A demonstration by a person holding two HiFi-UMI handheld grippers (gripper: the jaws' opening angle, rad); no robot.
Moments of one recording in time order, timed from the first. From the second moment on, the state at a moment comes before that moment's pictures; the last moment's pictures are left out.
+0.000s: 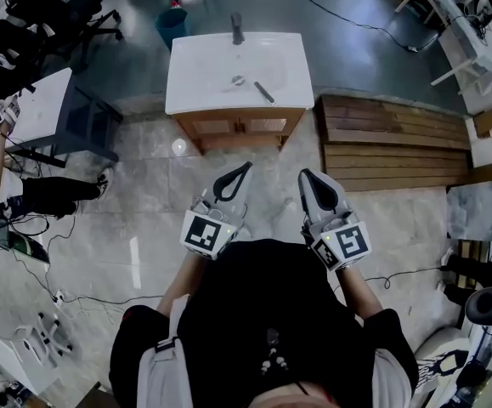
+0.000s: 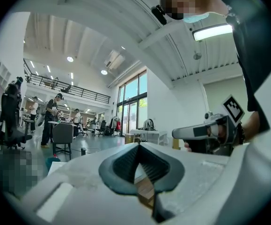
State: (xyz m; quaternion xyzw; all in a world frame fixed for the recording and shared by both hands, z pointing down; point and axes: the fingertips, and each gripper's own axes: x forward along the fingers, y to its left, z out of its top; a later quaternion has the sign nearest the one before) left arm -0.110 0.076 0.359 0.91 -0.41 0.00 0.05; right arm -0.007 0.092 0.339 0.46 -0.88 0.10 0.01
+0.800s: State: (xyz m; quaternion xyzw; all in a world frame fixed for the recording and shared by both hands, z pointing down) left arm -0.057 -0.097 0.370 0.87 -0.49 0.00 0.05; right arm 0.030 -0.096 0.356 0.36 -0.93 0.10 0.02
